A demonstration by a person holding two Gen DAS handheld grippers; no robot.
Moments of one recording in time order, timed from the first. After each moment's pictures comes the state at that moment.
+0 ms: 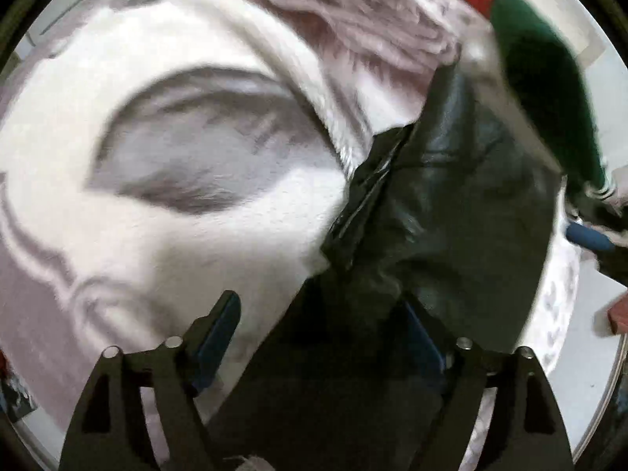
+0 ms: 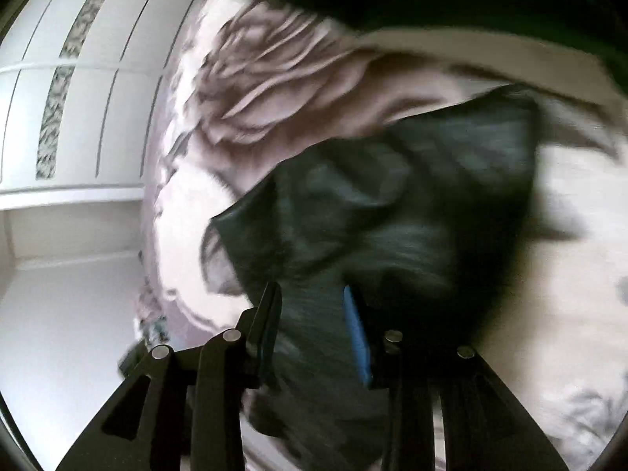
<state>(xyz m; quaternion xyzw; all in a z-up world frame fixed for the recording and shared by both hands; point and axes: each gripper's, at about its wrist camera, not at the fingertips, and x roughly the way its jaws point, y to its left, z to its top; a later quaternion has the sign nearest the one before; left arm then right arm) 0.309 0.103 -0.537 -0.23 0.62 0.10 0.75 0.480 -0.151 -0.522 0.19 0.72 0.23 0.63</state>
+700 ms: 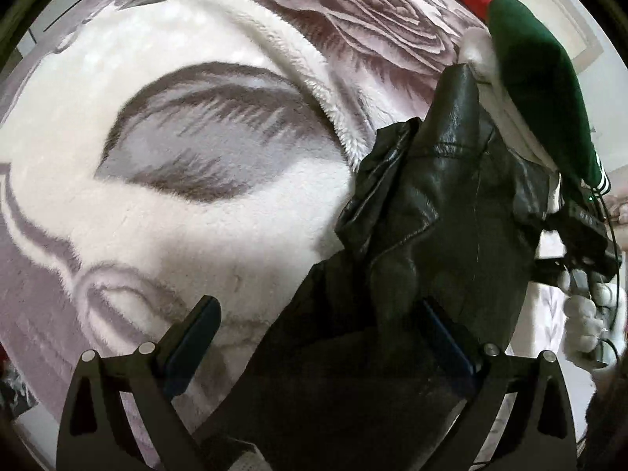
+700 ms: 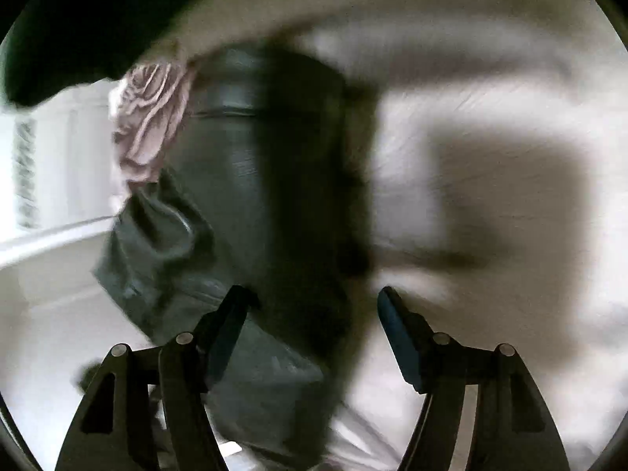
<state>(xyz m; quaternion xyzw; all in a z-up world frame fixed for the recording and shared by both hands) 0.296 0.110 -0.517 -0.24 0.60 0.11 0.76 0.512 -0.215 -0.659 0.34 0.73 0.25 0.54</state>
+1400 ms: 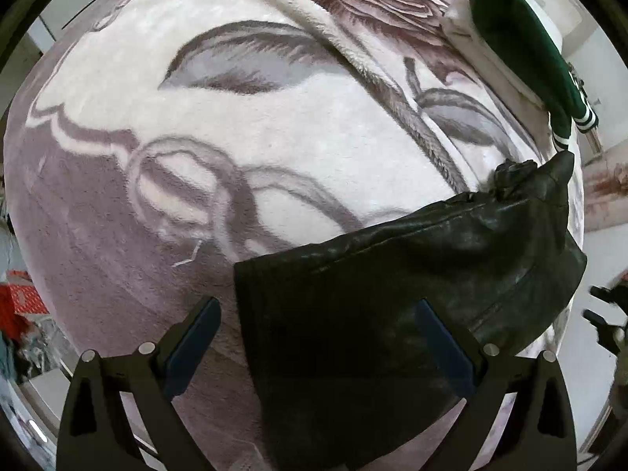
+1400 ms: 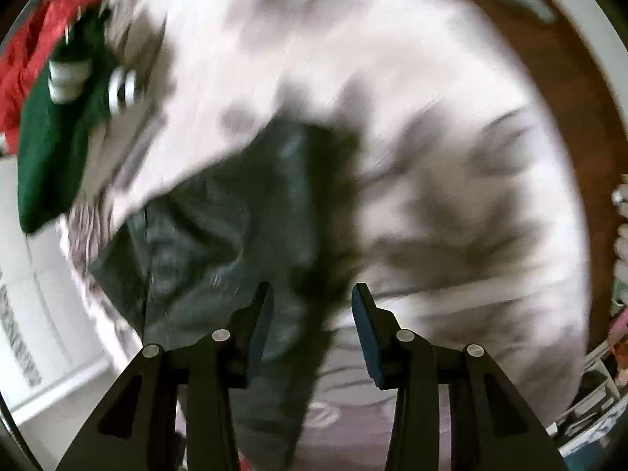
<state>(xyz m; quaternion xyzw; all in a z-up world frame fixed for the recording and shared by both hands) 0.209 0.060 -0.493 -0.21 0.62 0.13 0.75 0.327 -0.468 -0.526 0.36 0.67 -0.13 0.64</state>
